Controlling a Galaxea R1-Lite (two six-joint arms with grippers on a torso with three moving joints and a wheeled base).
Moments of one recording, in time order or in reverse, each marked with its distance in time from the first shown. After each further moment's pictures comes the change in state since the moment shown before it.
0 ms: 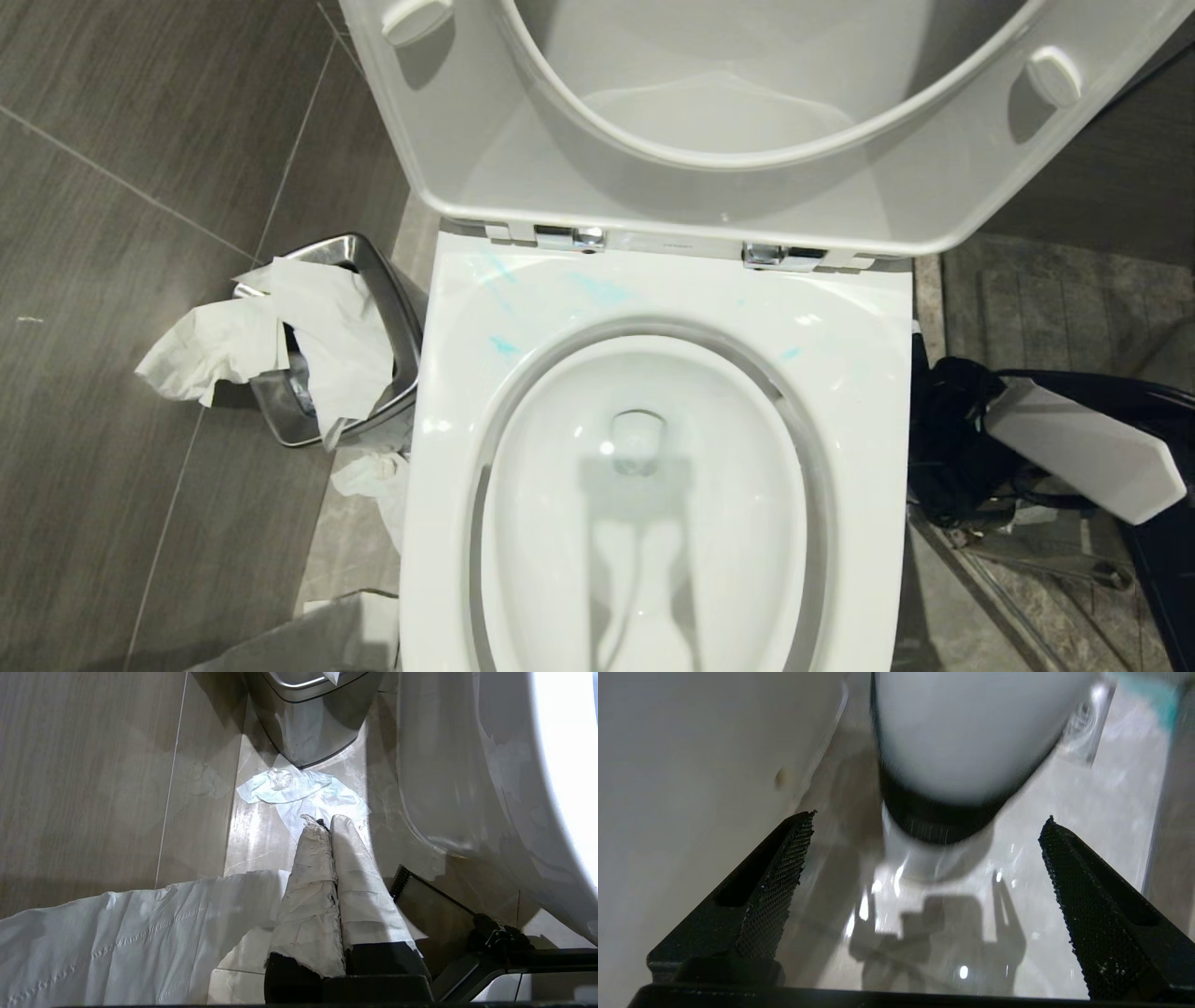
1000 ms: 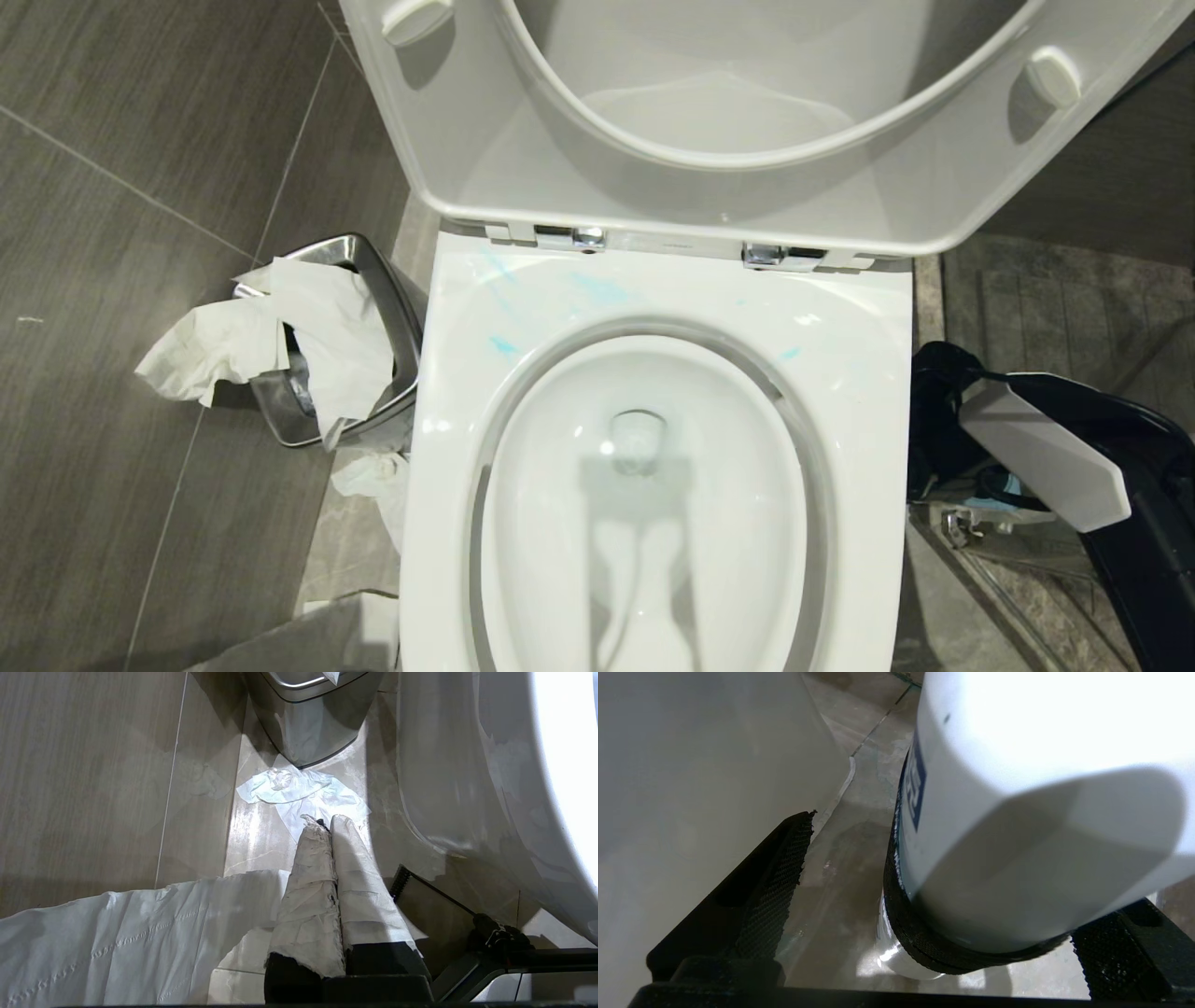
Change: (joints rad) left arm 0.000 0.000 0.000 0.000 0.000 0.000; right arm 0.013 0.105 -0.274 0.000 0.059 -0.071
